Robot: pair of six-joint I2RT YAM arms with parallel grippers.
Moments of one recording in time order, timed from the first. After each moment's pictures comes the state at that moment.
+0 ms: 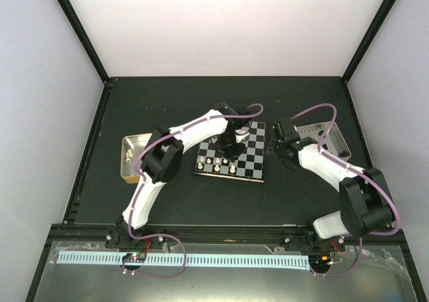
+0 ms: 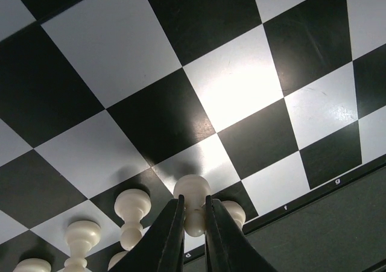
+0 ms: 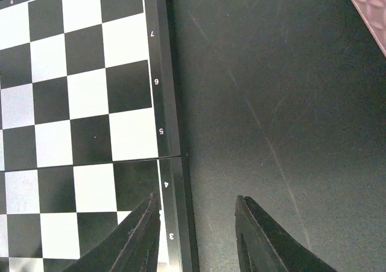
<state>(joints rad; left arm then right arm) -0.78 2.27 1.93 -1.22 0.21 -0.23 0.40 1.43 0.81 -0.41 0.10 0.66</state>
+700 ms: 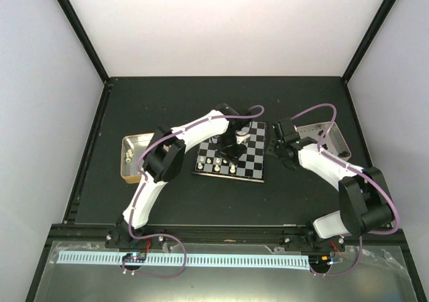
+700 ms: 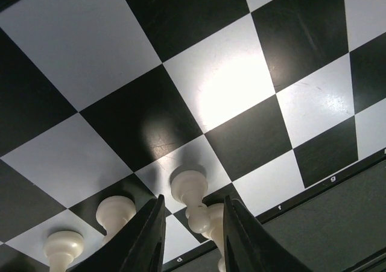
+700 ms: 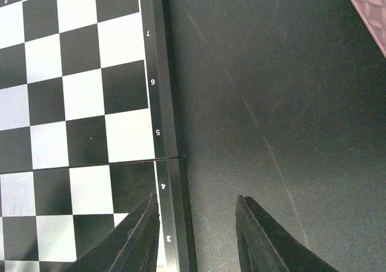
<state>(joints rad) -0.78 2.29 1.94 -1.23 0.25 -0.20 0.39 1.43 0.81 -0.40 0.10 0.66</state>
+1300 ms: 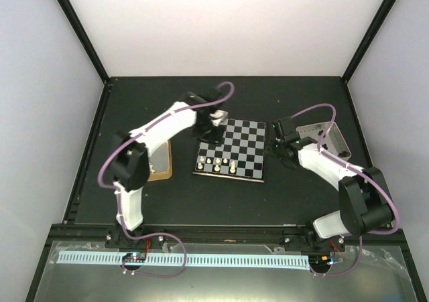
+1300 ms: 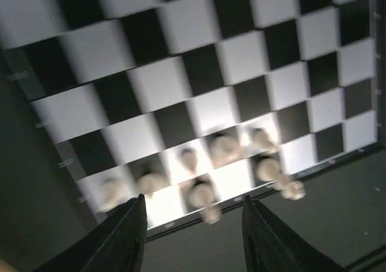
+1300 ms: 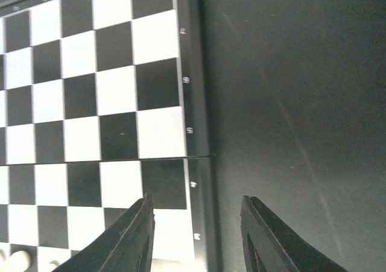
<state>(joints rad) -0.66 2.02 1.78 -1.14 0.19 -0.27 0.39 1.44 0.81 -0.38 0.05 0.66</state>
